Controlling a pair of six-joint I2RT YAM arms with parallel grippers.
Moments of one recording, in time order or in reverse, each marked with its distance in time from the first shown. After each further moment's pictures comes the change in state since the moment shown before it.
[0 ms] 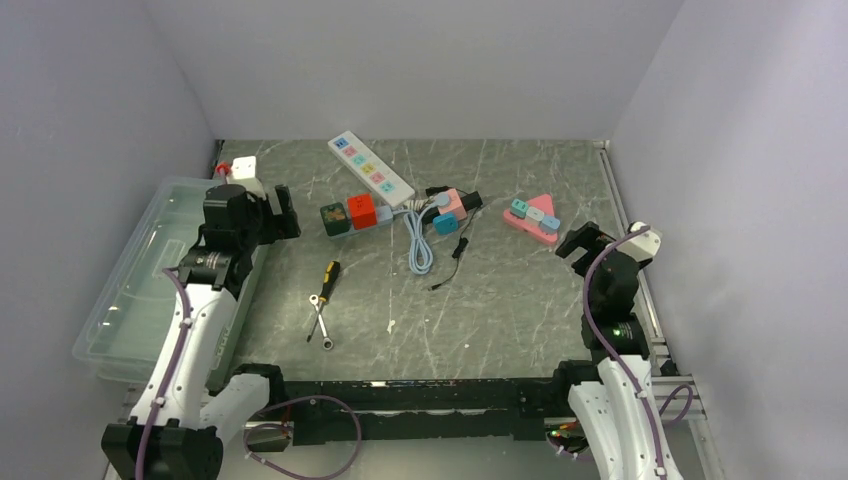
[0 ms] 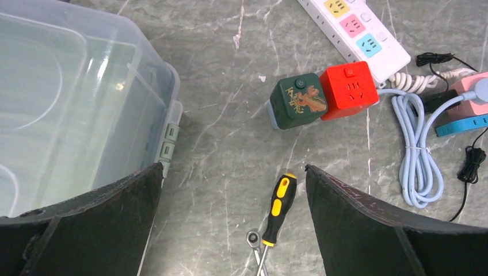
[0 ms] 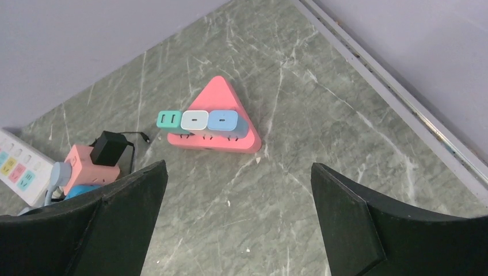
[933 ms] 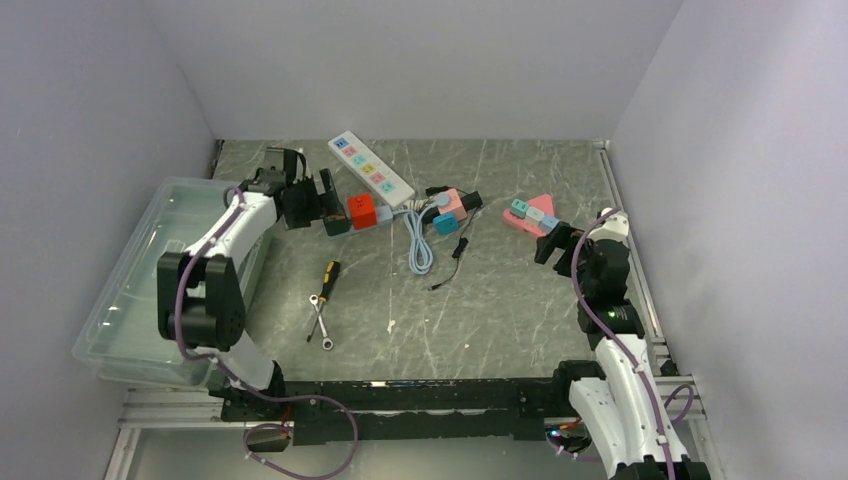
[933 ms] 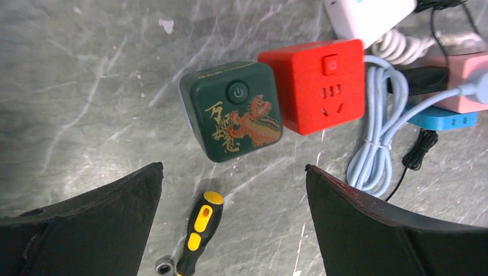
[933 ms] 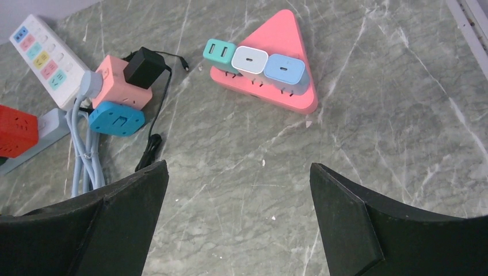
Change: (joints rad) left arm -0.040 0.661 0.271 -0.009 0.251 -0.219; right arm 0.001 0.144 0.009 0.010 -0.315 -0.077
